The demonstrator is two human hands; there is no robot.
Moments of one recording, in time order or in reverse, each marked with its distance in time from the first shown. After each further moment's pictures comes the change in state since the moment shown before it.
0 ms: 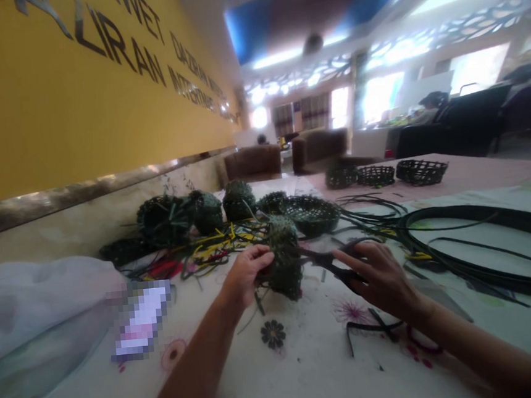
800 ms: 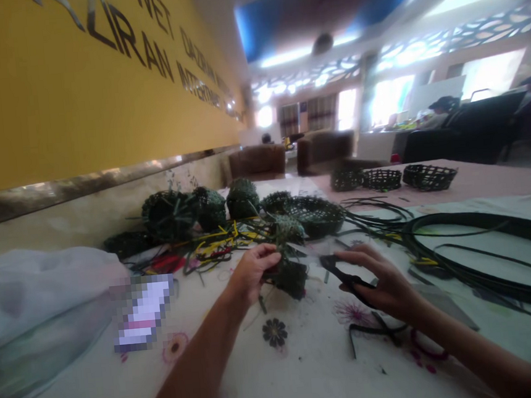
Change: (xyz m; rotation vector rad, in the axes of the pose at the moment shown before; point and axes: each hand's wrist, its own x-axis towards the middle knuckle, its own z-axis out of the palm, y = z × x) left_hand -0.002 0.001 0.005 -0.024 -0.016 -0.005; right_hand 0.009 -0.005 -0.006 0.460 -0.128 0.228
